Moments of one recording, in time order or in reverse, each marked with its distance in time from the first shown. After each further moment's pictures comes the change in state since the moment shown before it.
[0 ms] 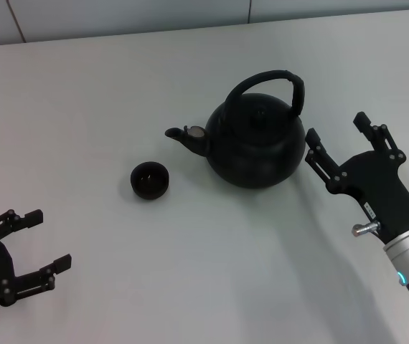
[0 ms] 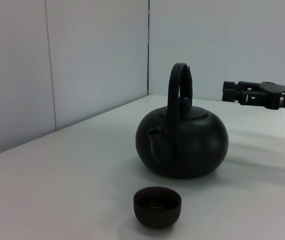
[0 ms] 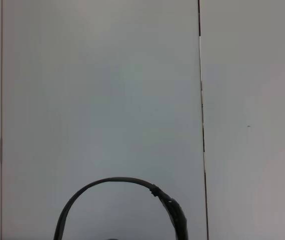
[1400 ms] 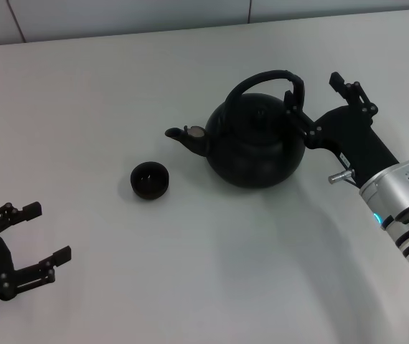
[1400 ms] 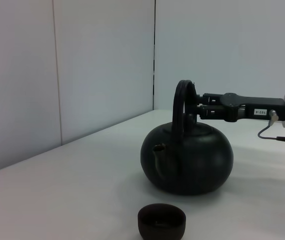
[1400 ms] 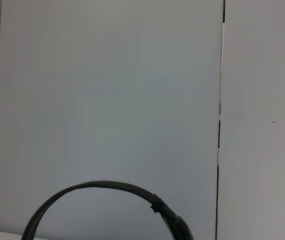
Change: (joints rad) left arm 0.003 -0.005 -0.026 -0.006 -0.018 0.024 0.004; right arm 0.173 -0.006 0.083 -0.060 0.009 0.179 0.008
